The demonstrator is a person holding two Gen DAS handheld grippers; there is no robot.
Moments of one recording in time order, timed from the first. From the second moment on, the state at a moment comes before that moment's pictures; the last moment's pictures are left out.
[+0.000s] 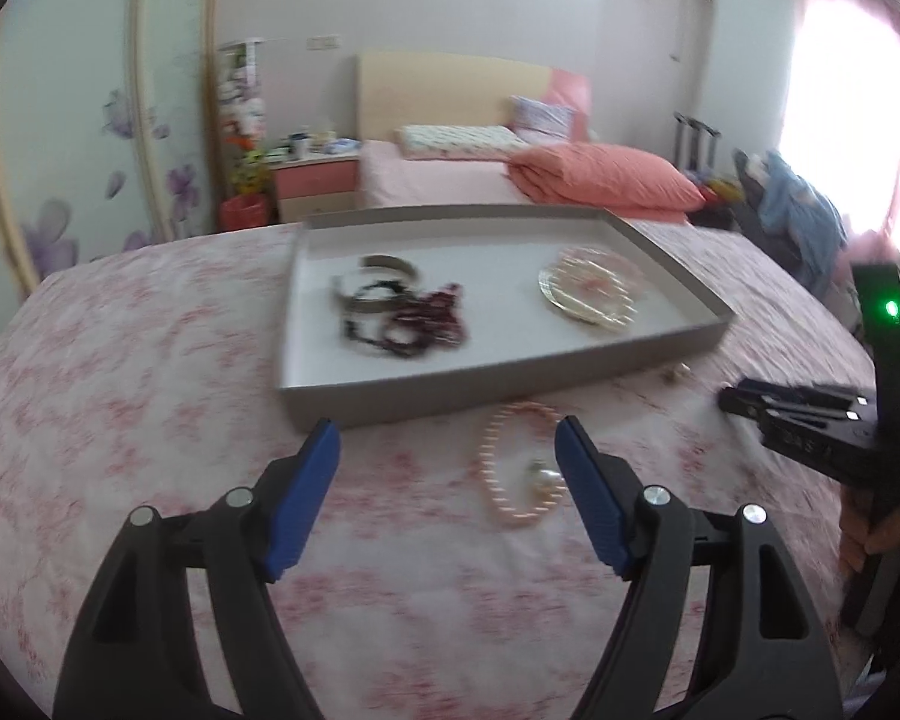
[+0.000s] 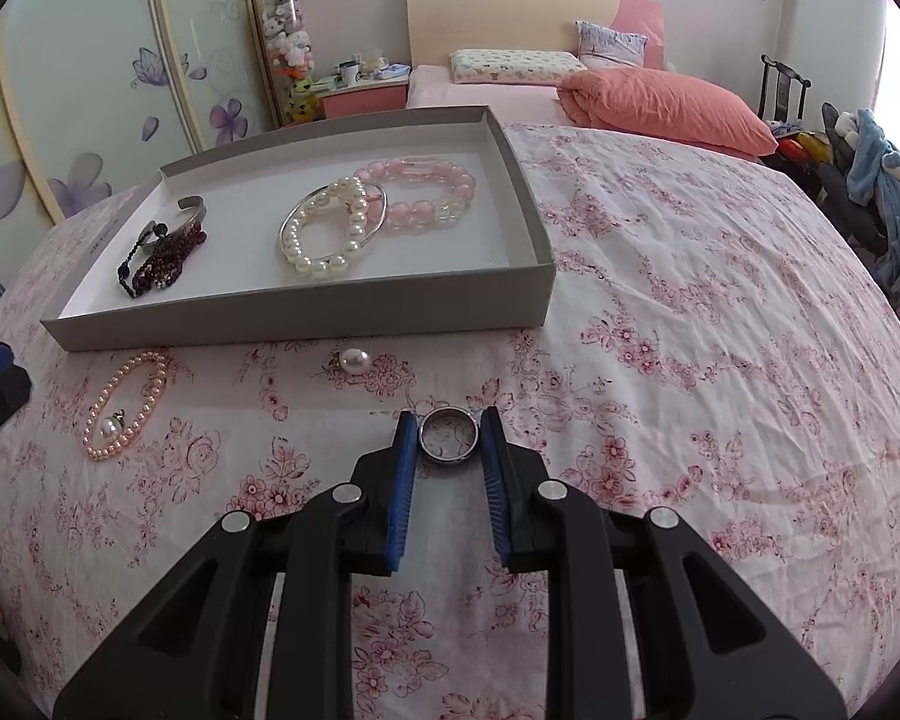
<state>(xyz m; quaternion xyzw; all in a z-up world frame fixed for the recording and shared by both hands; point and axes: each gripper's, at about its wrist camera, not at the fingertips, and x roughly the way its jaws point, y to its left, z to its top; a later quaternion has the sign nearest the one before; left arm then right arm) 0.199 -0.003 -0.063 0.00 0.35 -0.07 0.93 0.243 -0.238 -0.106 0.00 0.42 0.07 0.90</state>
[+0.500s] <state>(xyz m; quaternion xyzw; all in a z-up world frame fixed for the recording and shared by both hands) 0.232 -0.034 -0.102 0.06 0.43 -0.08 0.90 0.242 -0.241 -0.106 0.01 0.42 0.08 0.90</state>
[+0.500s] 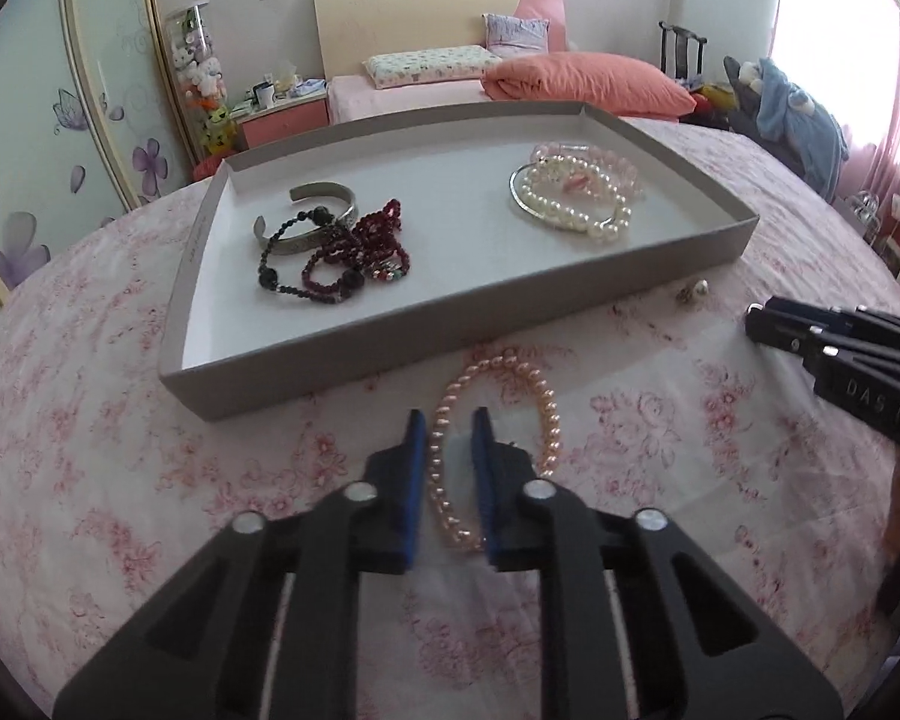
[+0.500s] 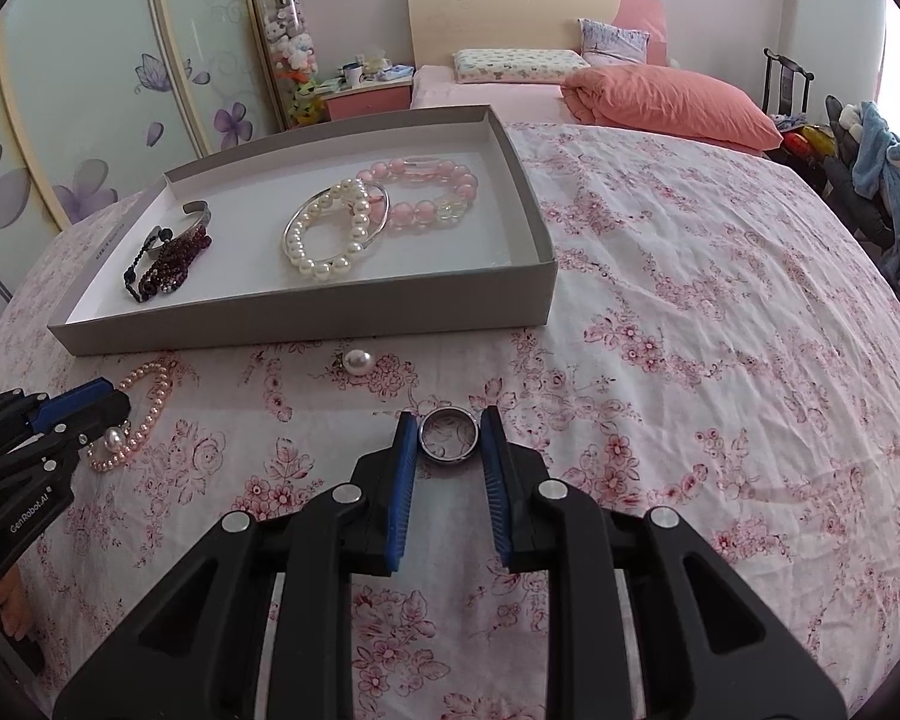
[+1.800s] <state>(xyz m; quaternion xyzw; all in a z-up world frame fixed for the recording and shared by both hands) 0.211 0.011 -0.068 -0.03 0.37 -0.08 0.92 0.233 -0.233 -0.087 0.03 0.38 0.11 0.92</state>
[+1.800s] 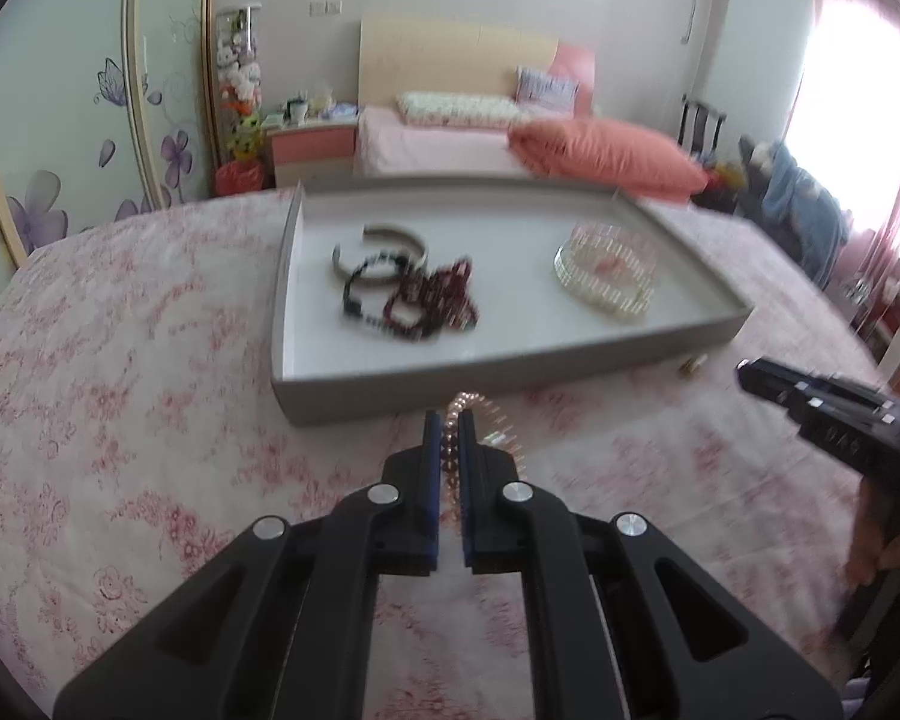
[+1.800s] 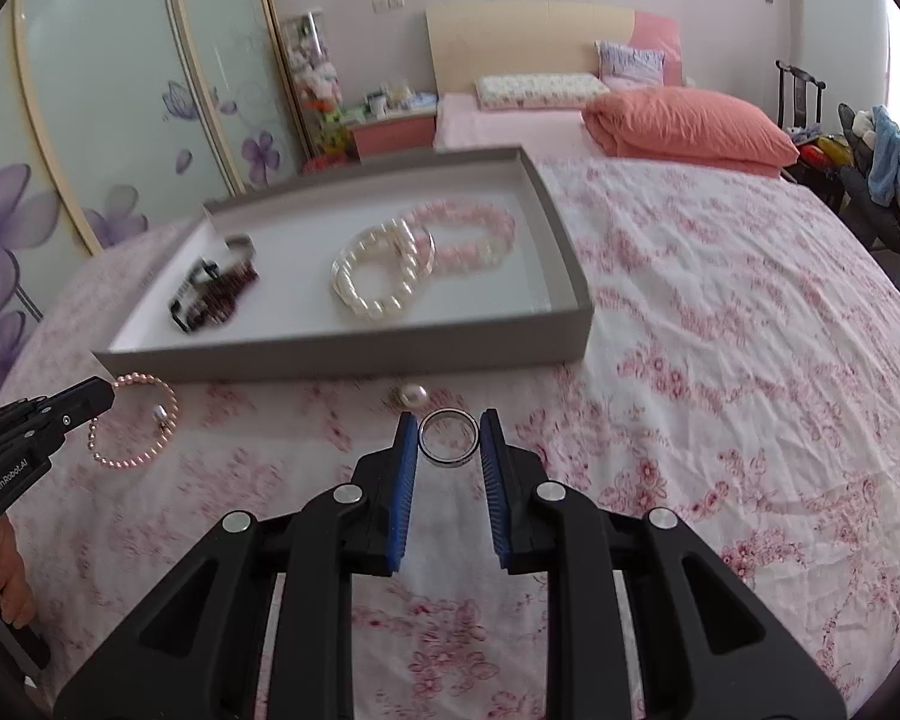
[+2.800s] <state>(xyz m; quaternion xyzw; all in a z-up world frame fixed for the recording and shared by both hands) 0.113 0.005 0.013 -0.04 0.18 -0.02 0.98 0.133 -0.199 -0.004 -0.01 0.12 0.11 0.99</state>
